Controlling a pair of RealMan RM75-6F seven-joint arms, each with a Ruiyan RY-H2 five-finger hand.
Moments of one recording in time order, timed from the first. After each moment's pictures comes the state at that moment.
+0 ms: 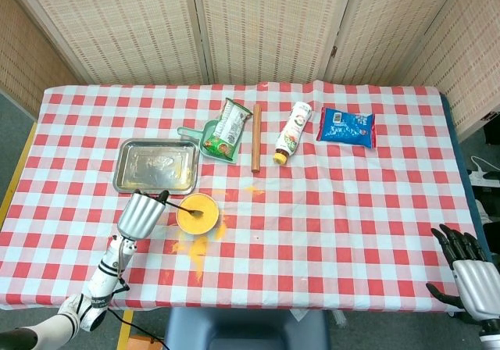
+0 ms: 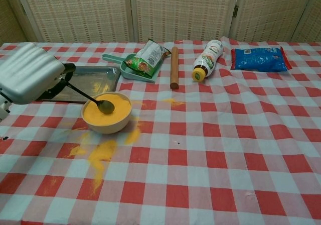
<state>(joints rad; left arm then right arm) -0.57 -1.86 -0.08 -0.70 1.63 1.49 0.50 -0.03 -0.98 -0.07 -1.75 -1.55 1.43 -0.03</state>
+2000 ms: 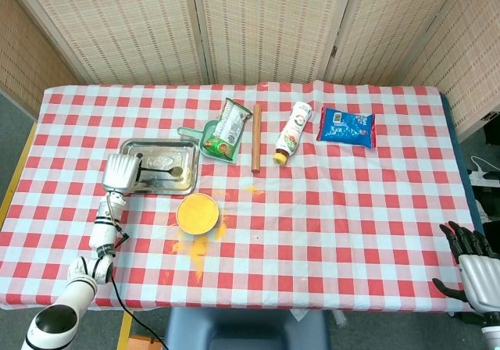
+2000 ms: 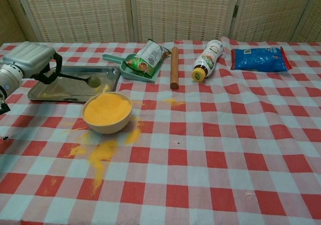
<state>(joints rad) -0.79 -2.00 -0.25 -0.23 1.34 0.97 0.03 -0.01 -1.00 -0.04 -1.74 -1.45 1.38 -0.08</state>
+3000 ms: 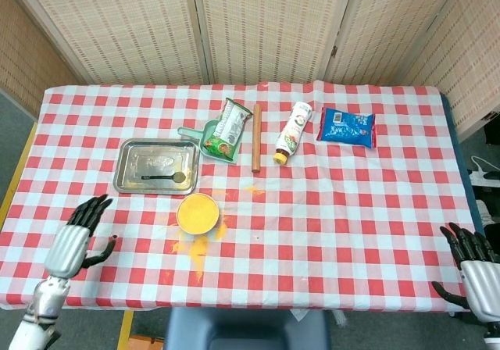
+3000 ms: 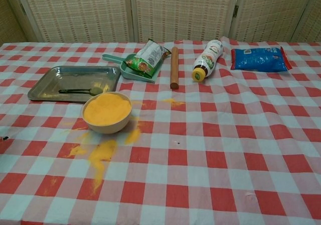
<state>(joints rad) -0.23 -1.29 0.05 -1.52 1.55 1.55 -0.08 -0.05 -0.99 -0.06 -1.76 -1.55 1.49 -0.06</state>
